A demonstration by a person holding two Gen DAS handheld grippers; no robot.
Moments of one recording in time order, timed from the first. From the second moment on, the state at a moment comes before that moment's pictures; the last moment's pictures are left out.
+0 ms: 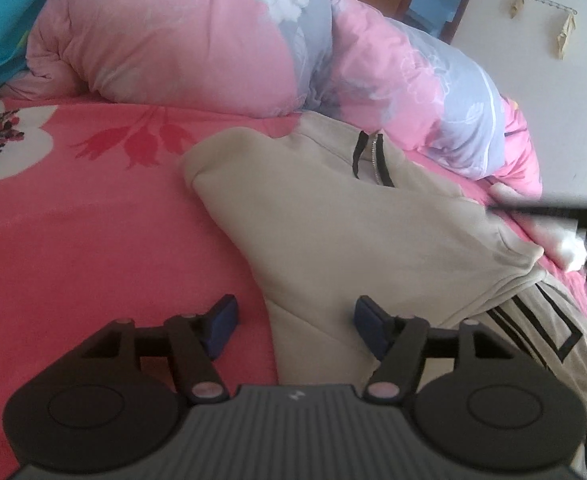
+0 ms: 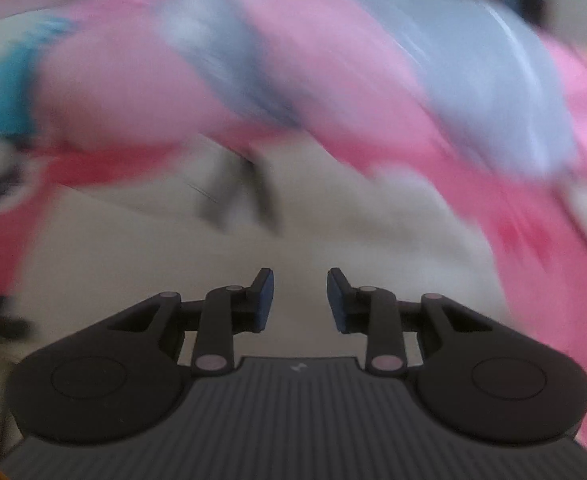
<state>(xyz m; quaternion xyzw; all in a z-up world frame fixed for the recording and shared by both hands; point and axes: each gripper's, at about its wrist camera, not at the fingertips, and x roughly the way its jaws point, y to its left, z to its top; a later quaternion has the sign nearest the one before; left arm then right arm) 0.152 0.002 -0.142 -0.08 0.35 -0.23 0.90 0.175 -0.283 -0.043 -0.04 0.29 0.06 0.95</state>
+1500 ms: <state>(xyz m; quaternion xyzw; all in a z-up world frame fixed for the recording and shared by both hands) 0.146 -0.010 -0.146 -0.04 0.34 -0.23 0.91 0.333 -0.011 -0.038 -0.23 0.44 0.31 0.81</state>
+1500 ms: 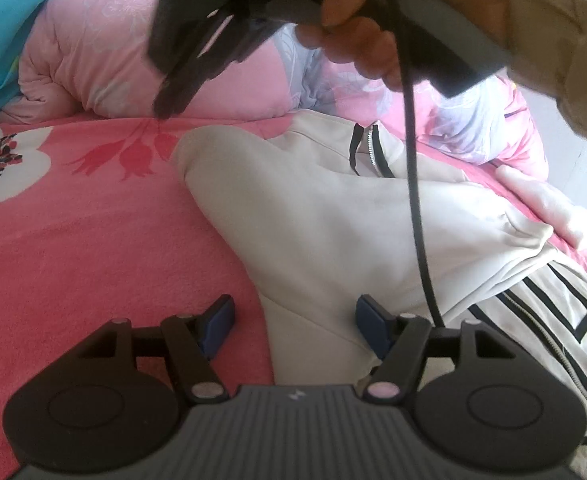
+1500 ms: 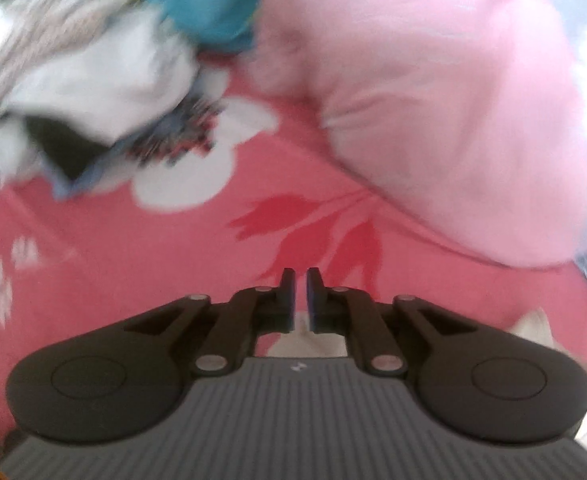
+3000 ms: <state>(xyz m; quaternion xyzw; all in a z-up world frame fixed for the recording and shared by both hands) 0.148 -0.013 -0.150 -0.04 0.34 -0.23 0.91 0.317 -0.091 -0.034 -0.12 0.42 0.34 0.83</state>
